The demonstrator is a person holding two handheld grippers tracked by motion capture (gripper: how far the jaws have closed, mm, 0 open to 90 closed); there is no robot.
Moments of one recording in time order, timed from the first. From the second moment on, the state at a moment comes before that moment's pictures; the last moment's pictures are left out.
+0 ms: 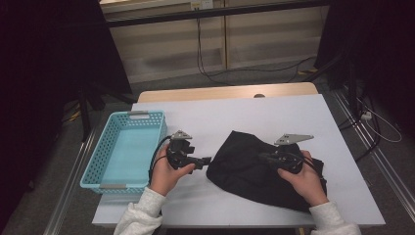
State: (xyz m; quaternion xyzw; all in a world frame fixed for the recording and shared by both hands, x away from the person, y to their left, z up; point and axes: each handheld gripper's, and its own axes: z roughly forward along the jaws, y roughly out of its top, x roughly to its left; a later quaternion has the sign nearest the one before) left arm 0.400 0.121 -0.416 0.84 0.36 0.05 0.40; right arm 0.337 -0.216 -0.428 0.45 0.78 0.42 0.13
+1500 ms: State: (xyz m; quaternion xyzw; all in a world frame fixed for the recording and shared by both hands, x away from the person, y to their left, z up) left arm 0.405 0.117 -0.417 0.84 0.36 0.04 0.41; right arm 0.324 -0.236 -0.429 0.46 0.78 0.41 0.13
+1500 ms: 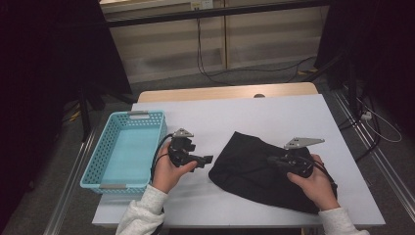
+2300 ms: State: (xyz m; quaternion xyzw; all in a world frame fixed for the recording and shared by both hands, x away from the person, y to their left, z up) left arm 0.406 0.114 -0.415 0.84 0.36 0.04 0.41; right arm 0.317 -0.244 -0.428 0.46 0.78 0.40 0.13
